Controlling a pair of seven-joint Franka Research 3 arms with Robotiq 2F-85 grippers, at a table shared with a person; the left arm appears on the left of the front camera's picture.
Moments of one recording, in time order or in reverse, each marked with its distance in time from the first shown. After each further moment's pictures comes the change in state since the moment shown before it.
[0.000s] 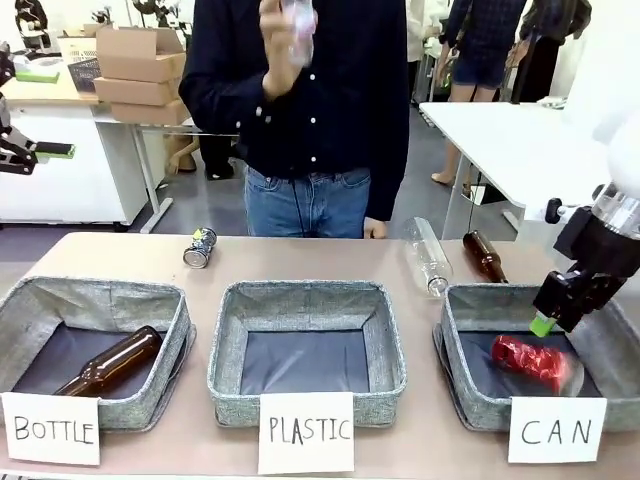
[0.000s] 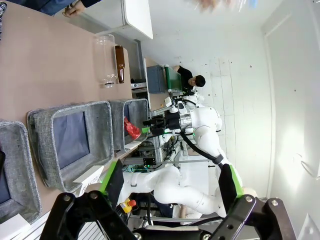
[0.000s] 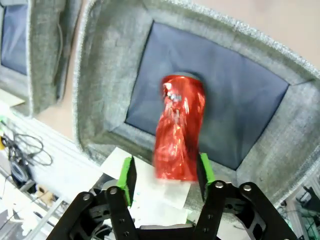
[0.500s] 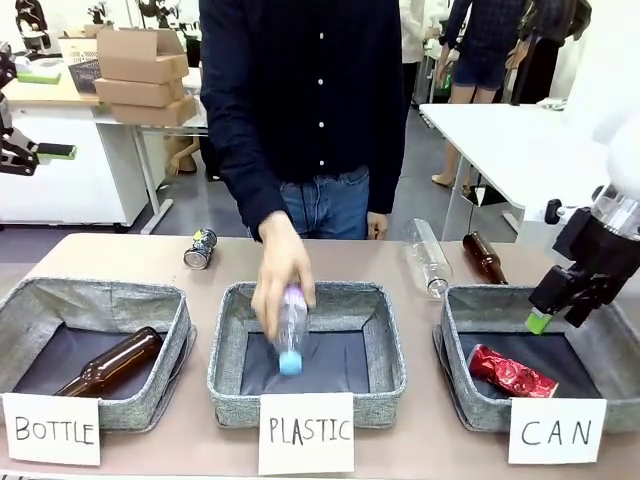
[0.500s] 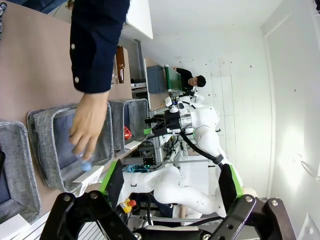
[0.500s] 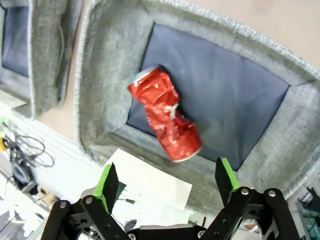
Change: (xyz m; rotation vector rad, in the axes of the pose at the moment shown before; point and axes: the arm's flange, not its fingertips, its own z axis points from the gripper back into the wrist) left arm 0.000 0.000 0.000 0.000 0.000 0.000; right arm 0.000 0.000 0.000 0.007 -0.007 -0.007
